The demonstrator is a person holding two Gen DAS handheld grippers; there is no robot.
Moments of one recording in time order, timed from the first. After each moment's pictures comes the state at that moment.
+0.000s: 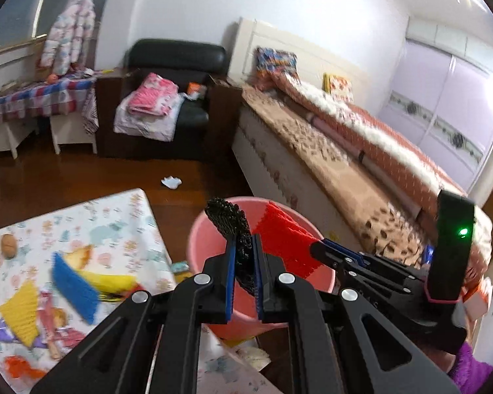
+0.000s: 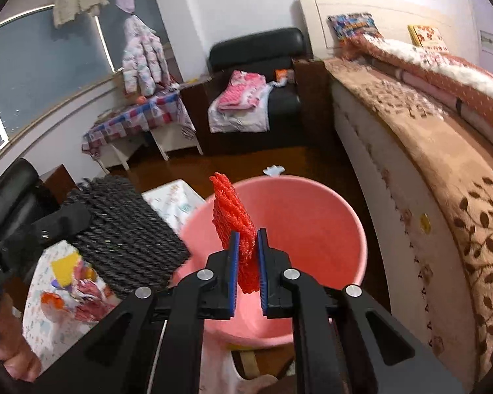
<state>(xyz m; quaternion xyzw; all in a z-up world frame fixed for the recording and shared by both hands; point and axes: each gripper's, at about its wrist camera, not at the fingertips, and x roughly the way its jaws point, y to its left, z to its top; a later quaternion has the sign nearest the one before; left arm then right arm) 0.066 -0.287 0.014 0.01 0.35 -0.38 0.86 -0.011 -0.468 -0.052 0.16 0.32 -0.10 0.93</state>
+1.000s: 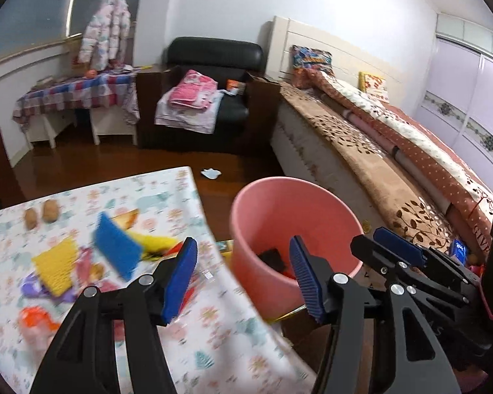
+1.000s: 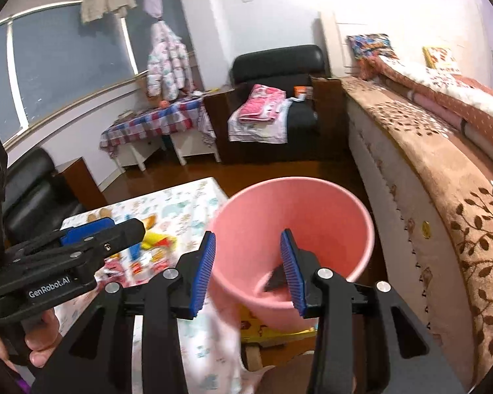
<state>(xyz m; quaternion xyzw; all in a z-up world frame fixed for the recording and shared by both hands) 0.025 -0.230 0.004 0.02 0.34 -0.29 0.89 -0.059 -0.409 -0.030 0.12 0.28 -0.05 0.95</state>
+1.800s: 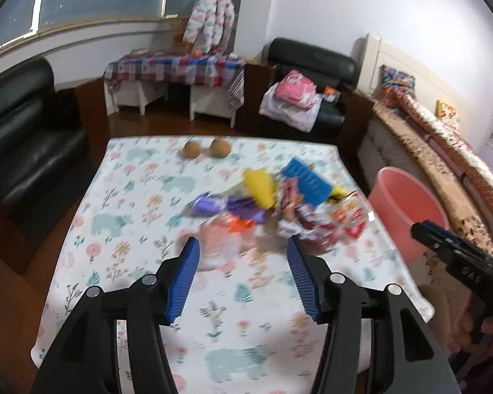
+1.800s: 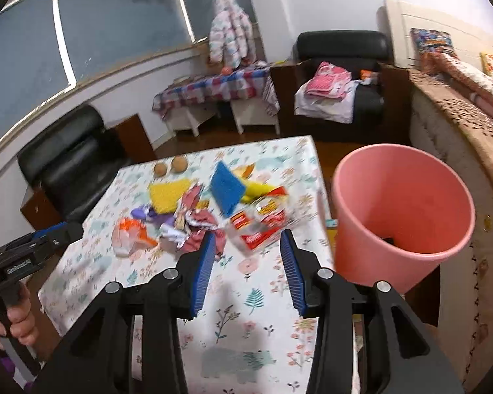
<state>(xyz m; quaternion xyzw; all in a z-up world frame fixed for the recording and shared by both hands) -0.012 -0.007 -0.028 -0.02 0.37 -0.12 0.92 -0.048 -0.291 -0.057 0.10 0.33 0.07 0.94</state>
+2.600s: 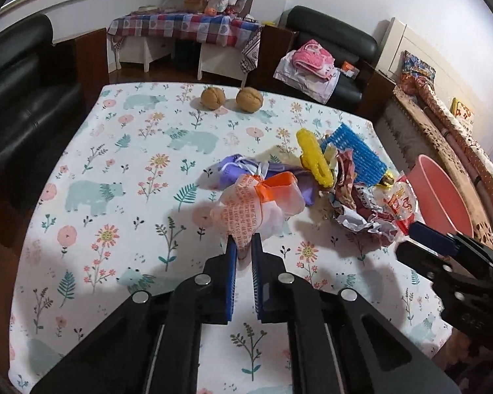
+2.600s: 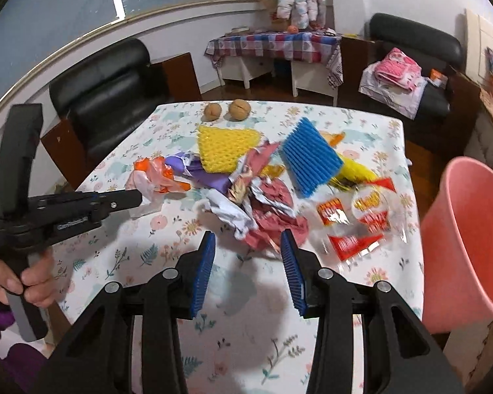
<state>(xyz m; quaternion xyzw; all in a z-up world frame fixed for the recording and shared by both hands) 0.049 0.014 -0.085 -0.06 0.44 -0.11 0.89 0.016 -0.211 -0.091 -0.01 0.39 0.17 0.91</state>
